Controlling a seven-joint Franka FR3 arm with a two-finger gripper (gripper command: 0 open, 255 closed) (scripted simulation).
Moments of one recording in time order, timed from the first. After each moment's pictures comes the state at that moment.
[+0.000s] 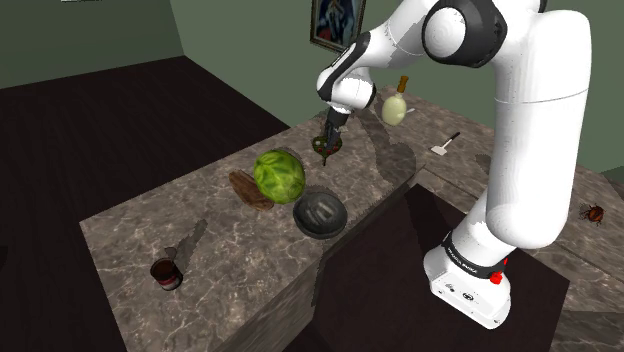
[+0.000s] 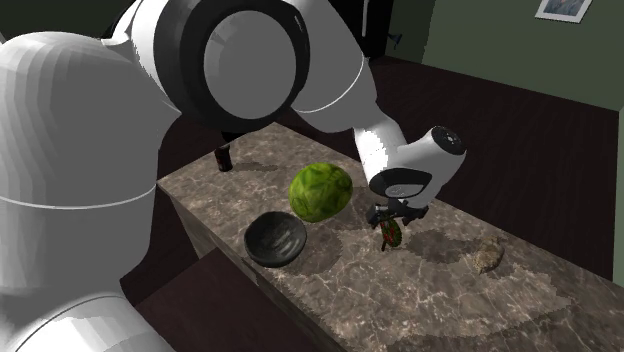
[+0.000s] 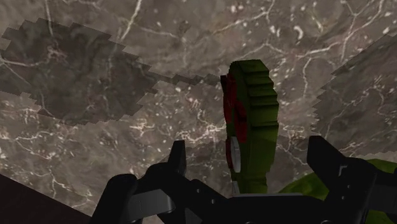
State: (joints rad) arm 0.12 0.48 -0.31 -2.06 0.65 2.48 -1.58
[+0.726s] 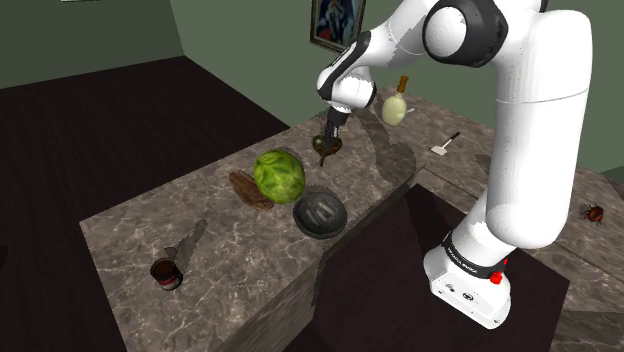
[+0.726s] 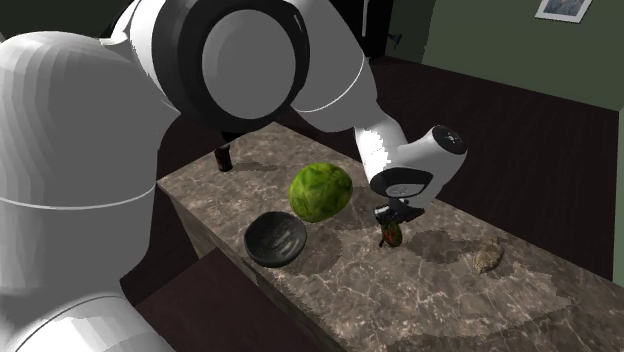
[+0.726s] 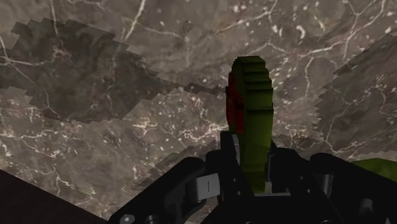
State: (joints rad) arm 0.12 0.48 -0.32 -2.06 0.65 2.48 -1.58
